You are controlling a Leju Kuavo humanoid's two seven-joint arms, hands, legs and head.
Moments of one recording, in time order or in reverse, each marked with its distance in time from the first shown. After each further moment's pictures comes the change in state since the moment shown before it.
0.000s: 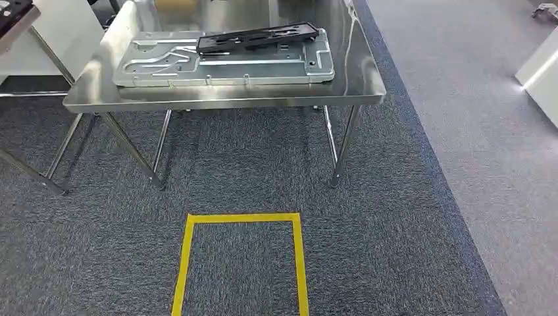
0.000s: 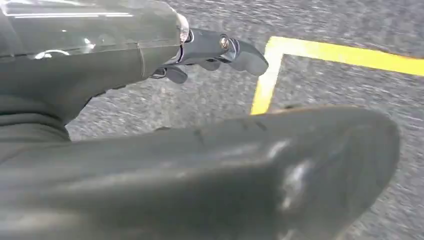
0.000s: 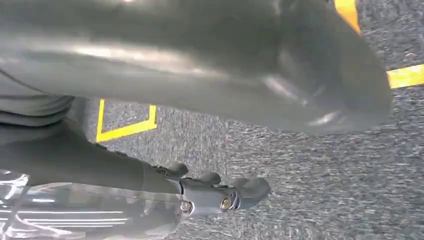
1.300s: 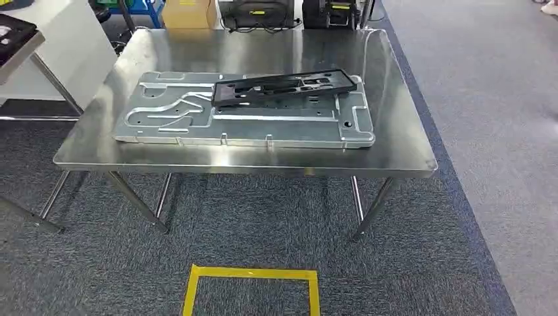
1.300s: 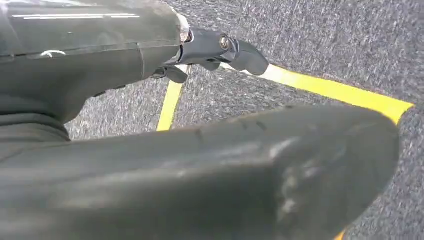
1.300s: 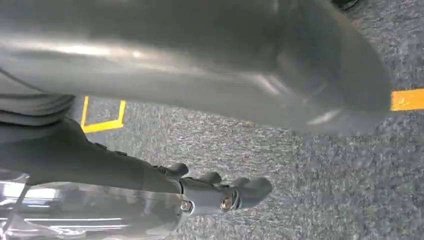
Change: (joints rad) left arm 0.006 0.011 0.010 -0.002 0.020 0.000 0.002; right arm 0.002 -0.020 0.021 -0.008 0.027 -0.002 0.056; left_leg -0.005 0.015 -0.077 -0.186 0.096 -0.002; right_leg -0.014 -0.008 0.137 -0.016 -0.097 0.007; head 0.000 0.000
